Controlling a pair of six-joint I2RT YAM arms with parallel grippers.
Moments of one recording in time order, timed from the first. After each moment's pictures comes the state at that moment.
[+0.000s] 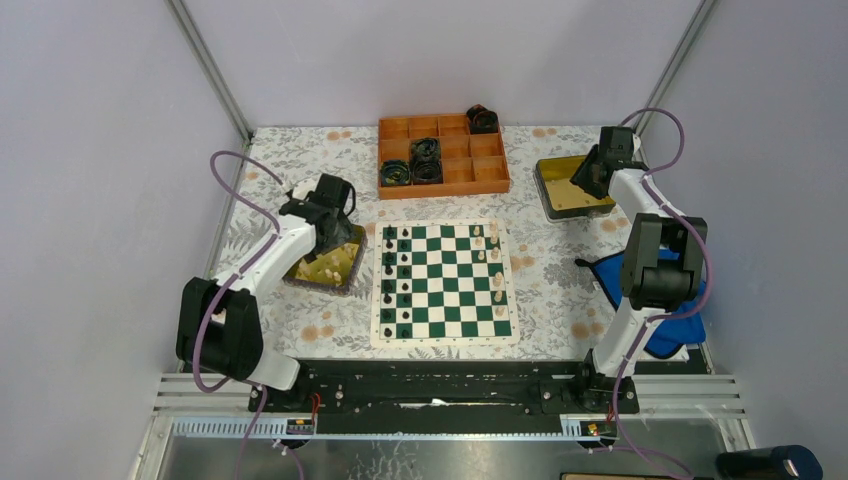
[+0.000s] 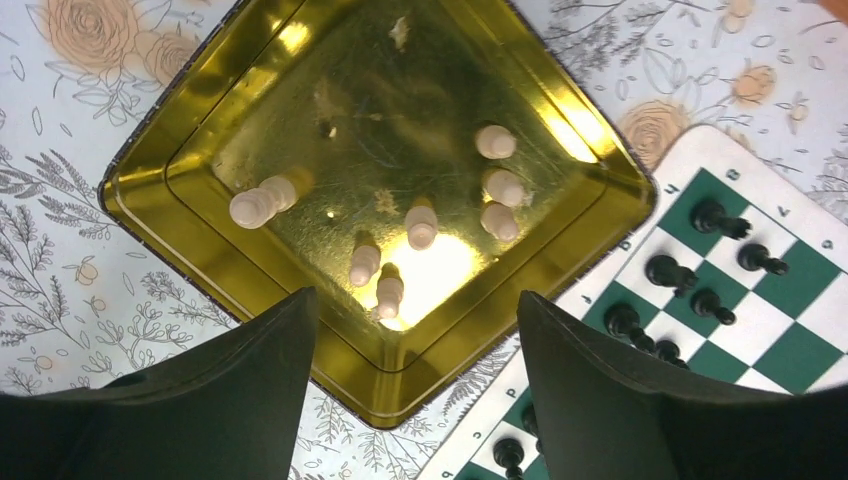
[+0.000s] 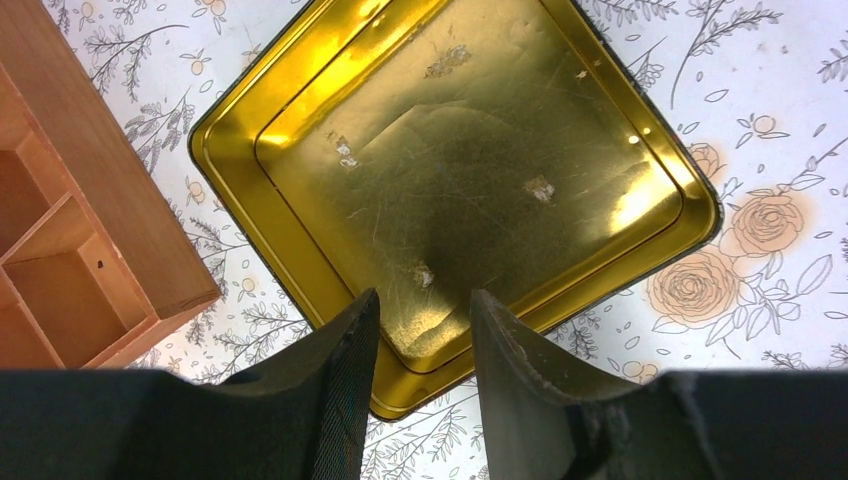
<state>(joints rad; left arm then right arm) -0.30 1.46 1.08 -0.77 -0.40 -0.81 -0.10 1.87 1.40 -0.36 0.08 0.47</state>
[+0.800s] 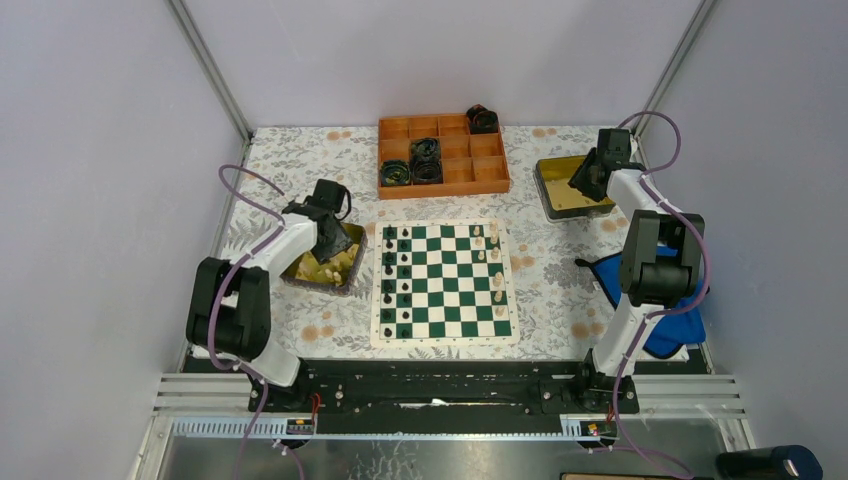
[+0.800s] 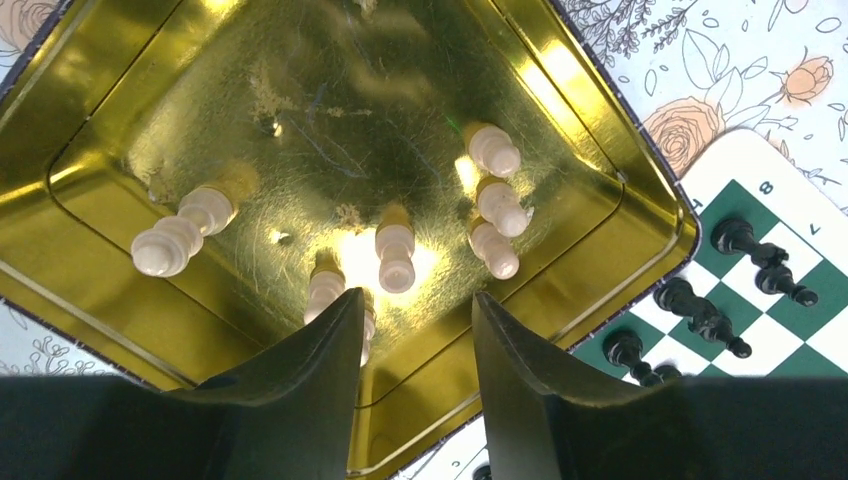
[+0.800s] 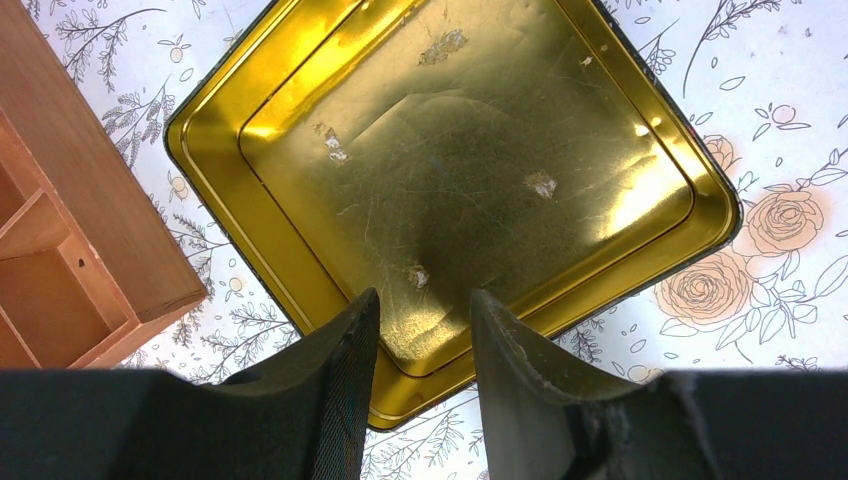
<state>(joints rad) -0.21 1.56 1.00 -0.63 -0.25 -0.82 -0.10 1.90 1.40 -0.35 0.06 0.48</state>
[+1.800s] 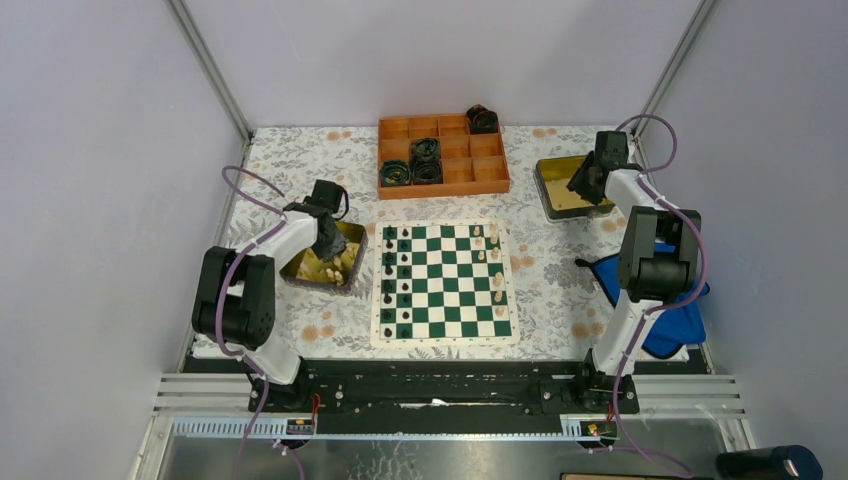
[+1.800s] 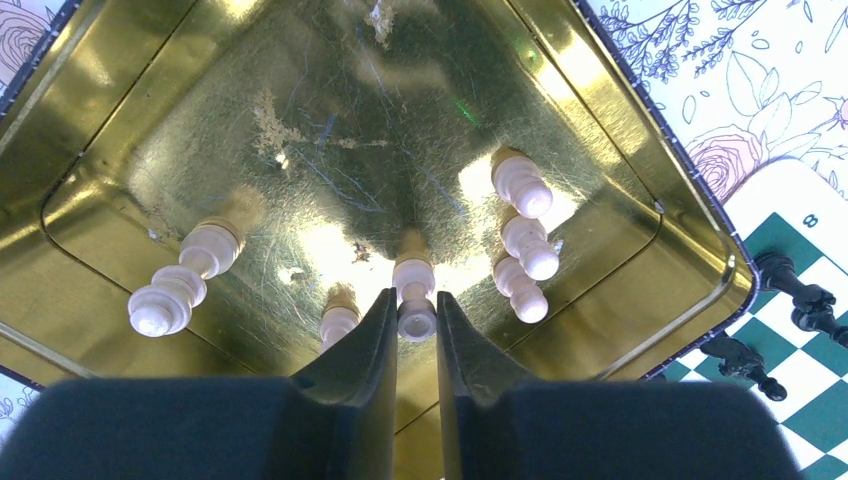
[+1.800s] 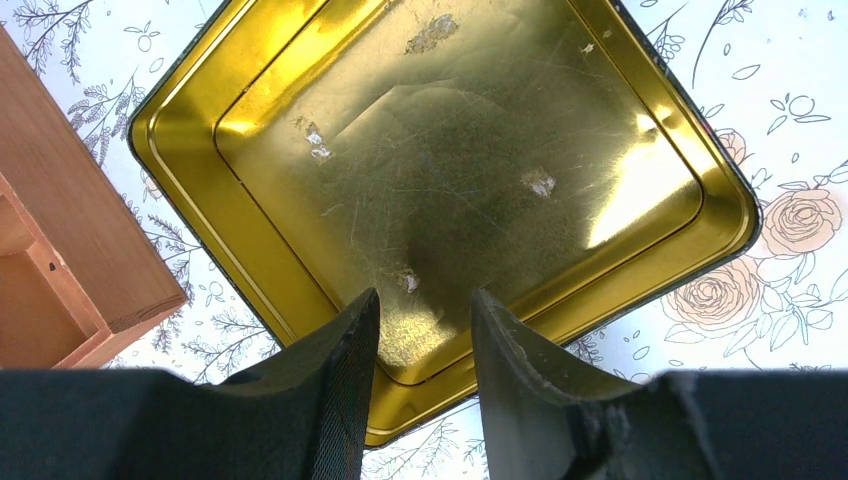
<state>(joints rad) -0.17 1.63 1.00 -0.59 -0.23 -0.79 -0.10 1.93 1.40 -0.36 0.06 0.47</state>
